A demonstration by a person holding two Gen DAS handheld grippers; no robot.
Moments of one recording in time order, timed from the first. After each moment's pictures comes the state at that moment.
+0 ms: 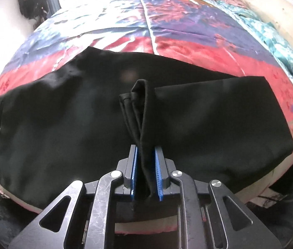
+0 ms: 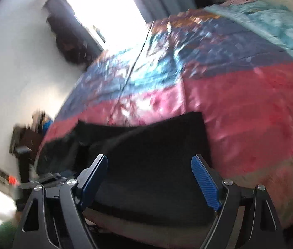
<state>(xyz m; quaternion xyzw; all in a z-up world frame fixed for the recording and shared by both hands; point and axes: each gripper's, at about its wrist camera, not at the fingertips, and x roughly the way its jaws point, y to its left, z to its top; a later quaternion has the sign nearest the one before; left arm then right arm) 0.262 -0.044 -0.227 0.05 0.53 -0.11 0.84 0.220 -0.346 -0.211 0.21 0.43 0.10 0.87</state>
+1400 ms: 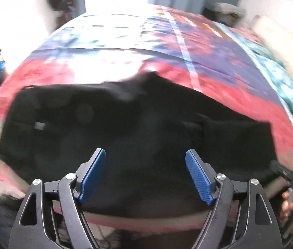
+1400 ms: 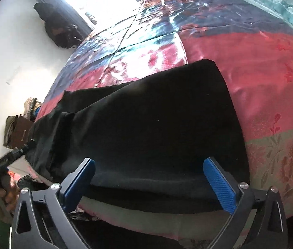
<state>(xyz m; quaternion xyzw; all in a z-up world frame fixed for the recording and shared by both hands) 0.269 0.074 -0.183 -0.04 0.48 -0.04 0.87 0.207 -0.317 -0.252 0.22 0.49 0.08 0.84</state>
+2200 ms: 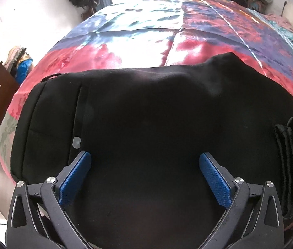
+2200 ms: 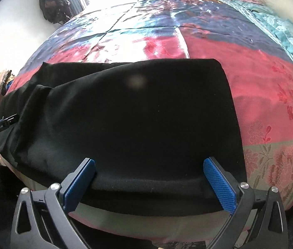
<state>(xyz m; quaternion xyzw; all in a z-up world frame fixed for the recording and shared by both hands) 0.304 0.110 -0.248 0.04 0.51 0.05 0.86 0.221 -0.279 -0.264 0.08 0.53 0.01 0.85</state>
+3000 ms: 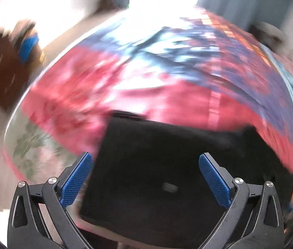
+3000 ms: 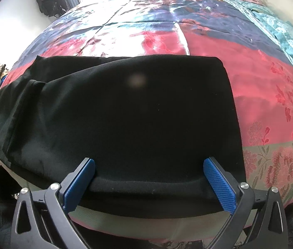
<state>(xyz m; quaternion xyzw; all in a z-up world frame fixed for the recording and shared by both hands) 0.355 0.276 -0.180 -0.12 0.53 0.06 0.84 0.227 -0.274 -0.266 0.07 0.55 0.00 0.84</state>
